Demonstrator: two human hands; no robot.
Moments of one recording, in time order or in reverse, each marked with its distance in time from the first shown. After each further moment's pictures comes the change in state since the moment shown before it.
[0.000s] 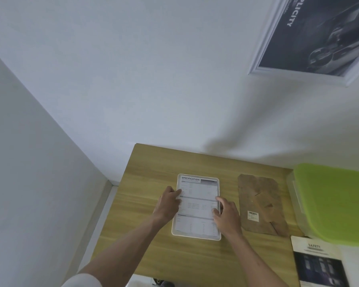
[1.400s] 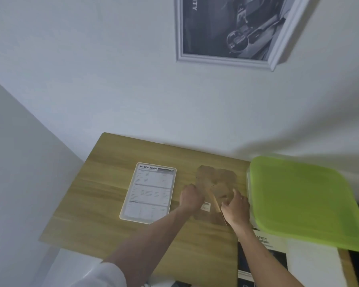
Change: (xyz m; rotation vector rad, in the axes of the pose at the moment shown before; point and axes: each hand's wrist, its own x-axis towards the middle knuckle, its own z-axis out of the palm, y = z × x) left_hand 0.000 0.214 0.154 -0.137 0.013 -0.294; right_hand 0.041 0.137 -0.136 -0.019 0.023 0.215
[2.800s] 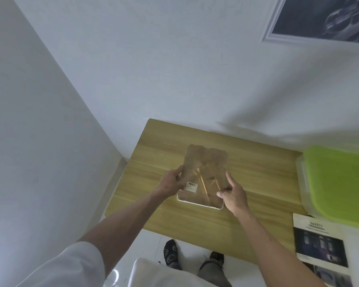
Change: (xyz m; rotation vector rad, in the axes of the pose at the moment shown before) left_hand -0.004 -0.183 -0.198 0.004 -0.056 0.230; right_hand -0.101 -0.118 0.112 0.396 -0.189 -0.104
